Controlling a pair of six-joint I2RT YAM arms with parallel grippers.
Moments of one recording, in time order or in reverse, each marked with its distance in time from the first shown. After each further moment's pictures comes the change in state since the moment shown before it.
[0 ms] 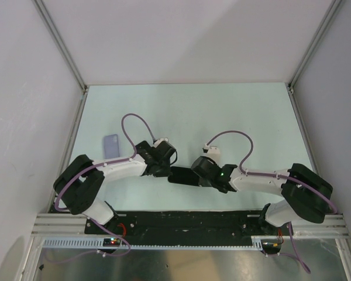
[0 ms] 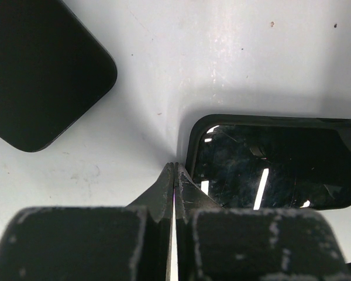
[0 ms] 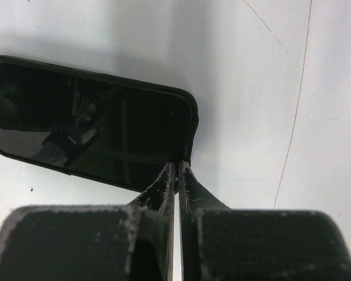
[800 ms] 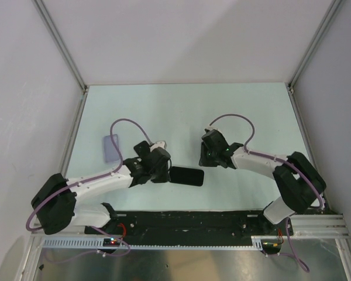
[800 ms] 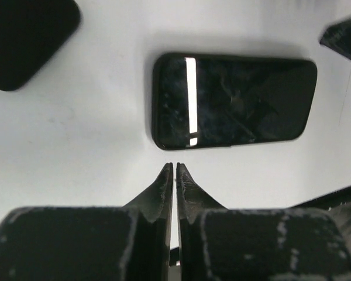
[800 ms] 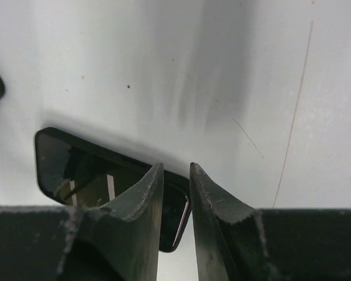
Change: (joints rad) left arm -0.055 -0.274 -0.090 -0.035 0.019 -0.037; right arm -0.321 0.043 0.147 0.036 -0.300 -0.265
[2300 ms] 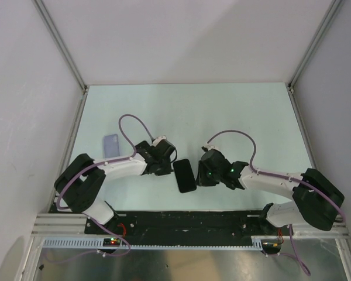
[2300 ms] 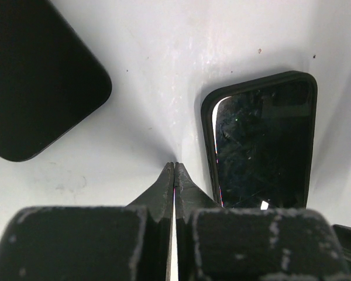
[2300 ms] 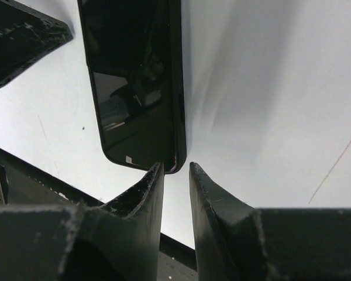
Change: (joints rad) left arm 0.074 0.295 0.098 0.082 -0.018 -0.035; right arm 0.191 -0.192 -0.196 0.024 -0.059 0.124
